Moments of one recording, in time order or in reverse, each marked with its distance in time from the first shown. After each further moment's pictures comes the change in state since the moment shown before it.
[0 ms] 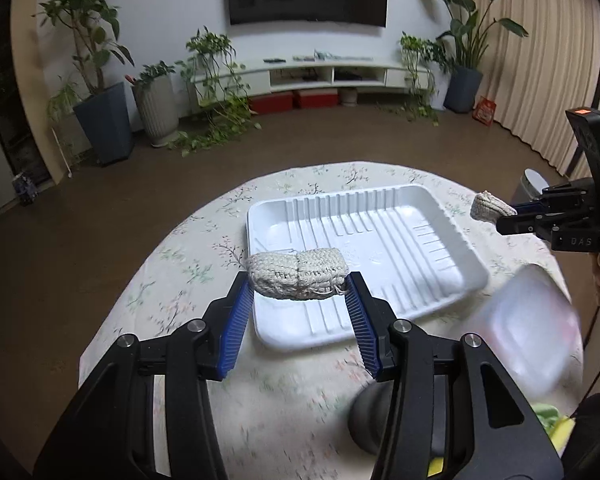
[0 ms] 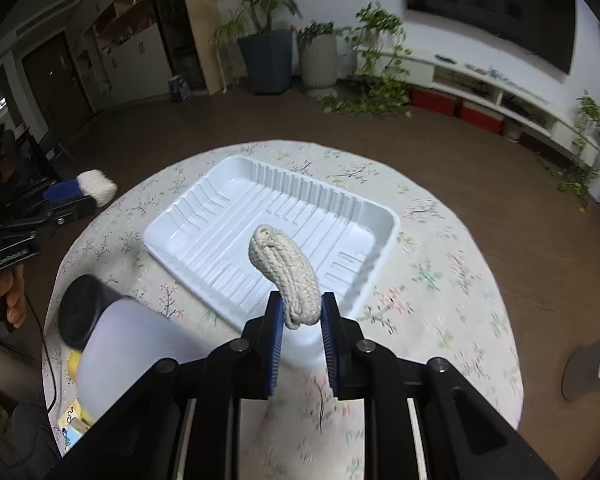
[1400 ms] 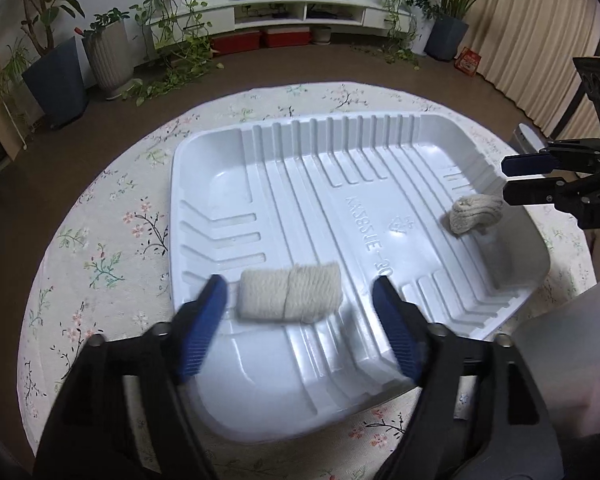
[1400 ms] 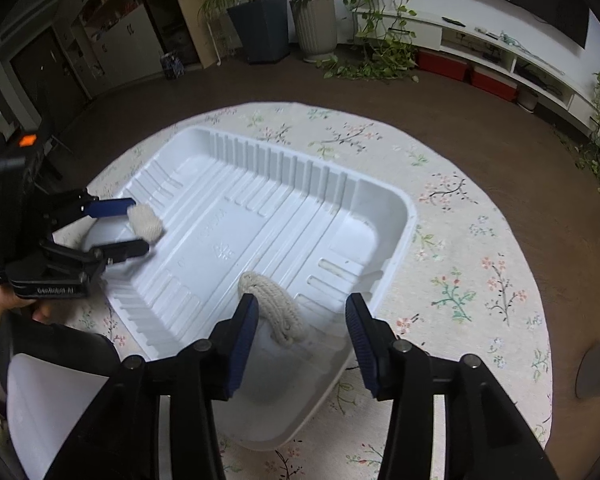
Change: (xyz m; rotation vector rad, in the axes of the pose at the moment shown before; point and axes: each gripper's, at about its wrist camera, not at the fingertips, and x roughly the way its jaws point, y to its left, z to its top) left arm 0.116 -0.002 -0.007 0.028 0.198 -0.122; right arm 0.065 -0.039 0.014 0.063 0.072 0.036
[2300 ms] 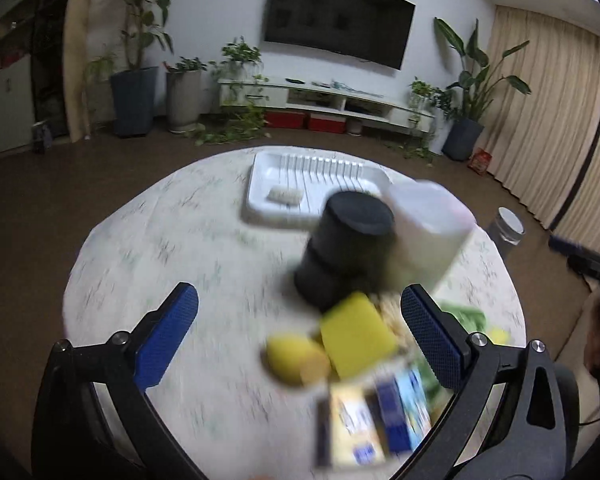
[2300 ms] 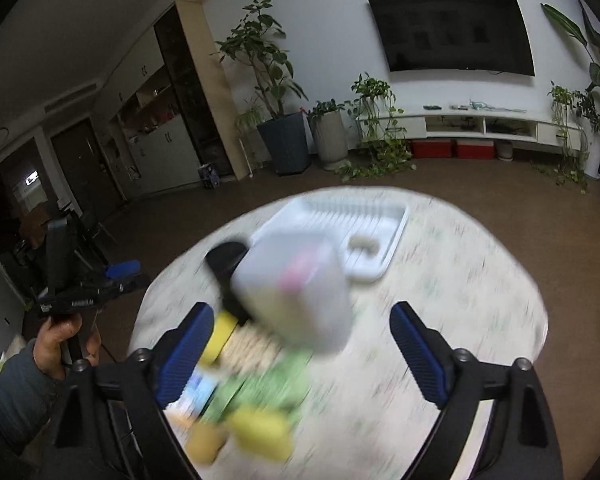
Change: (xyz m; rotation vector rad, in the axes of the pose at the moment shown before) left arm -0.233 -0.071 -0.202 -0.223 -0.344 0.072; right arm -0.205 0.126 -0.228 0.088 -0.427 0.081
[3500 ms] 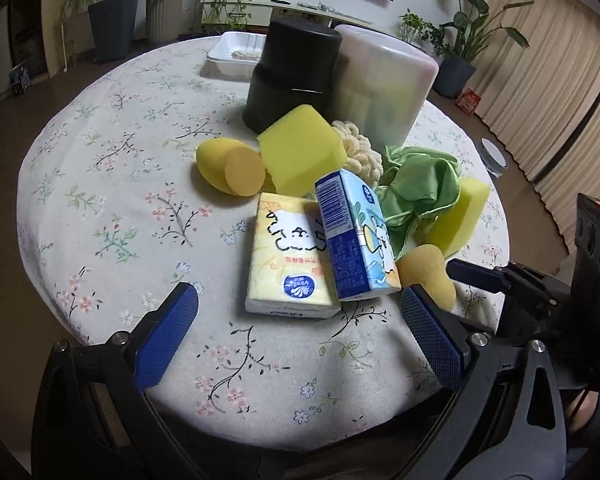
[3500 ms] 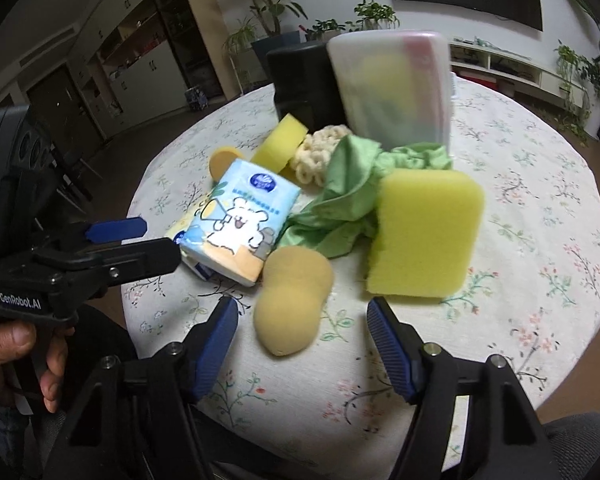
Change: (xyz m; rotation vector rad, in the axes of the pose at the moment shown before) left arm 0.016 -0.035 -0.102 -0.020 0.288 -0.080; right arm 0.084 0.093 -0.130 -0.012 0.266 -0.065
